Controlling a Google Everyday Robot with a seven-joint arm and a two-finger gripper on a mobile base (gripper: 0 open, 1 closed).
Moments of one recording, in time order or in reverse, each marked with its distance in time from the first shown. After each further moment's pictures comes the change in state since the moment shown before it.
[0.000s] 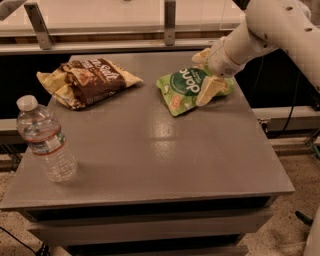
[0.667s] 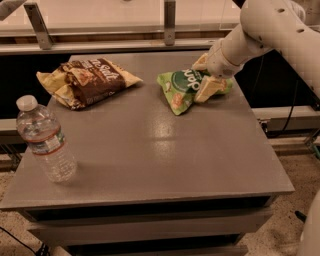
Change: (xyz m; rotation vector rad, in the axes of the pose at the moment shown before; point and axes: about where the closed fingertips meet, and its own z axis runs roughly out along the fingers) arm 0.006 -0.002 0.009 -0.008 0.042 0.001
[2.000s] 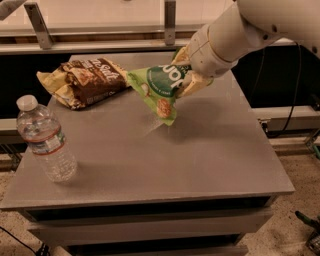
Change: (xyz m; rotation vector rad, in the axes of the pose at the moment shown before) arm -0.119 0.060 -0.082 0.079 -0.041 -0.310
